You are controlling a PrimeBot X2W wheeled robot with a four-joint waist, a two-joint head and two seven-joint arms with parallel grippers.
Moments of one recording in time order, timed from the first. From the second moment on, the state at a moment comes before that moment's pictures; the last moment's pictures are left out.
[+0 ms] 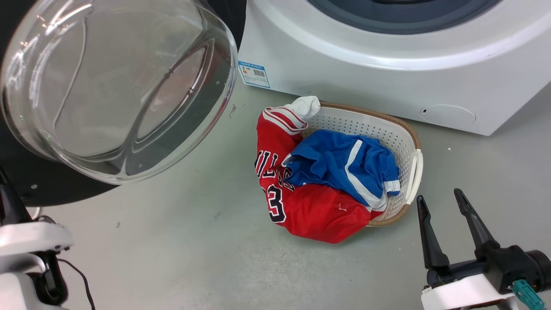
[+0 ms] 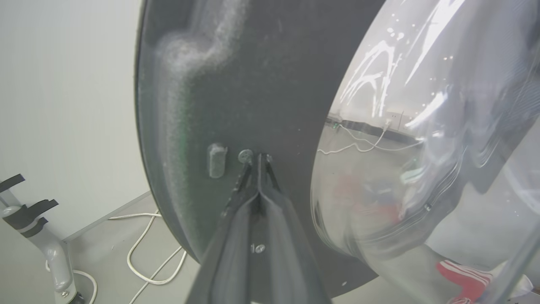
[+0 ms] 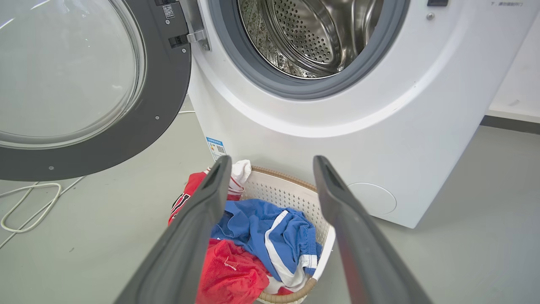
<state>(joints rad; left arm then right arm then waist) -0.27 0.13 0.47 0.26 -0.15 -0.05 -0.27 0.04 -0.05 0.04 -0.03 0.01 0.13 -0.26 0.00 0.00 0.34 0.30</state>
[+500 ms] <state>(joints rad) -0.42 0.21 0.58 0.43 -0.13 -0.10 -0.27 0.02 -0.05 0.04 -0.04 0.00 0.13 -0.26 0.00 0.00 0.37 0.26</state>
